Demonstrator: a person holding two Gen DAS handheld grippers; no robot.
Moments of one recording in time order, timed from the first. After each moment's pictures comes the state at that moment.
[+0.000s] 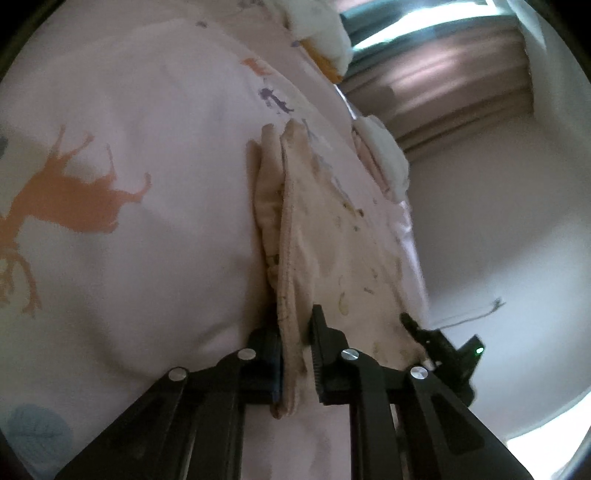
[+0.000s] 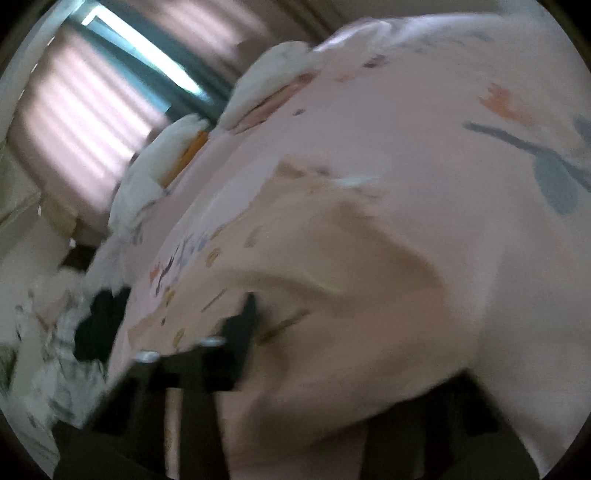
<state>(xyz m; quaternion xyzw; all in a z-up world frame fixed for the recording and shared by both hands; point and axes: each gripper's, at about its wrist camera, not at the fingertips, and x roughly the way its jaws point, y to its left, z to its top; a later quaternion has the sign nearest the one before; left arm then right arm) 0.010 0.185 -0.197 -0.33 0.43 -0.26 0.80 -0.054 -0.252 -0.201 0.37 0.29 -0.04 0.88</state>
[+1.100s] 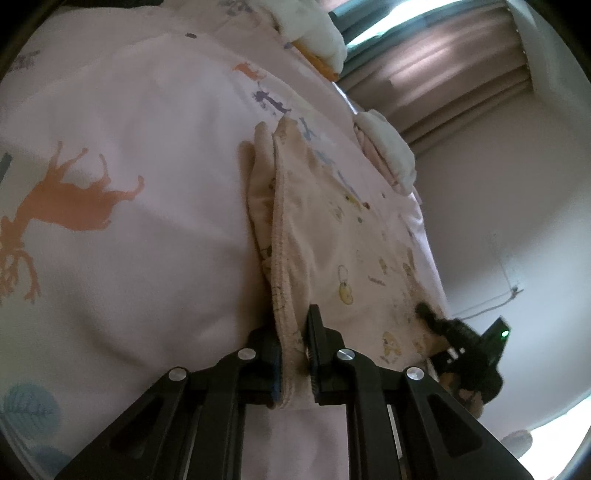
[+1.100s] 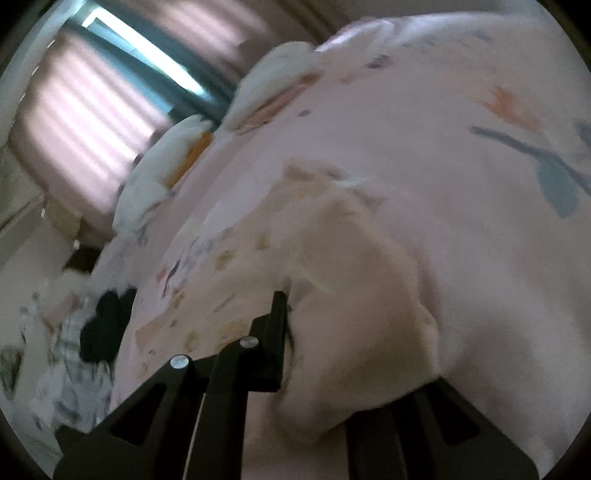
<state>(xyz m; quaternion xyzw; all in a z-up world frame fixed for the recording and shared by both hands) 0.009 0.181 -0.198 -0.32 0.43 -0.25 0.81 -0.049 -0.236 -0.181 0.34 0.30 -0.02 0.89</state>
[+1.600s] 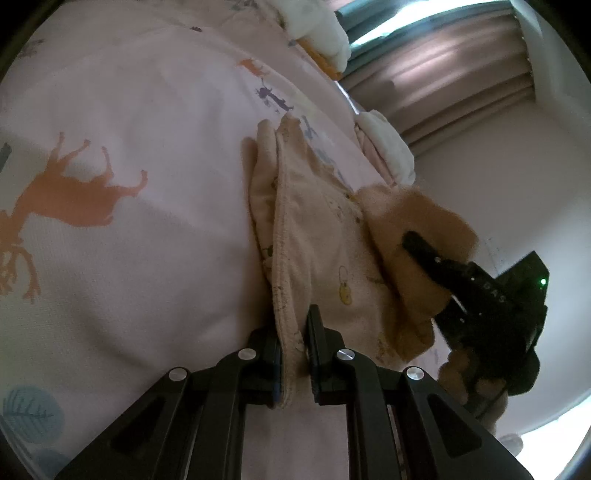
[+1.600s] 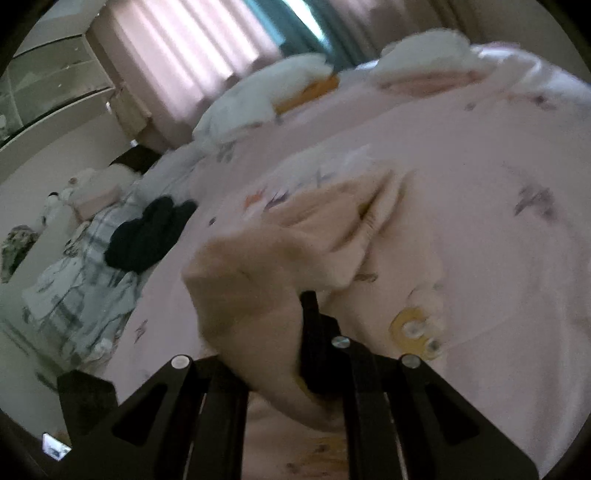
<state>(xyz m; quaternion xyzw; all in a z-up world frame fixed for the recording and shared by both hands) 0.010 0.184 -0.197 -0.33 0.43 -0.26 0.80 0.002 -0.101 -0.152 0.21 0.34 0.14 0.90</state>
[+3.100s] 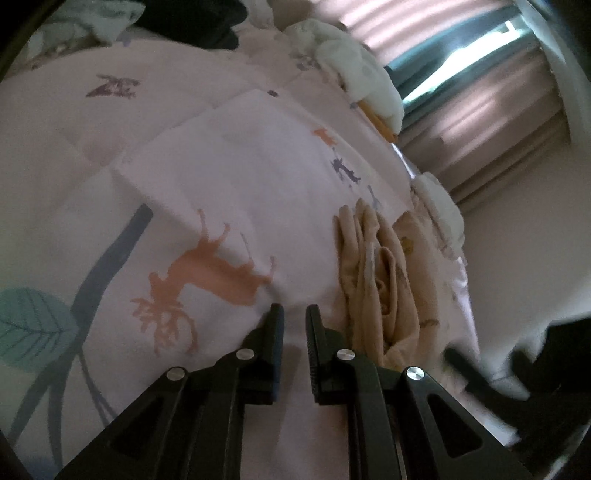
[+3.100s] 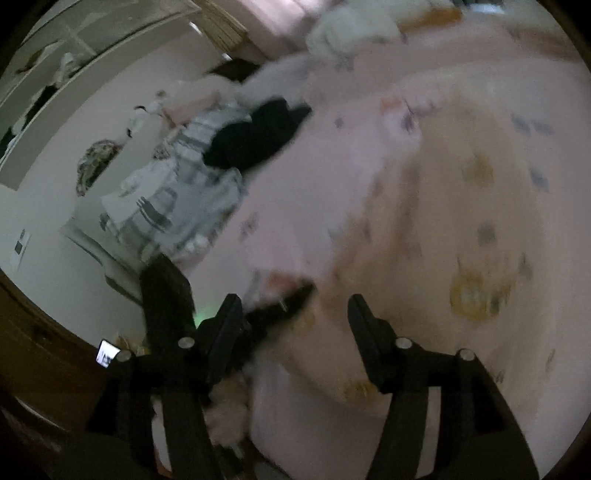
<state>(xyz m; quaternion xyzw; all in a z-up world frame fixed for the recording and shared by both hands) 0.005 0.228 -0.191 -0.34 0.38 -0.12 0.85 -0.030 0.023 -0.126 0.16 0.42 0.35 0.82</state>
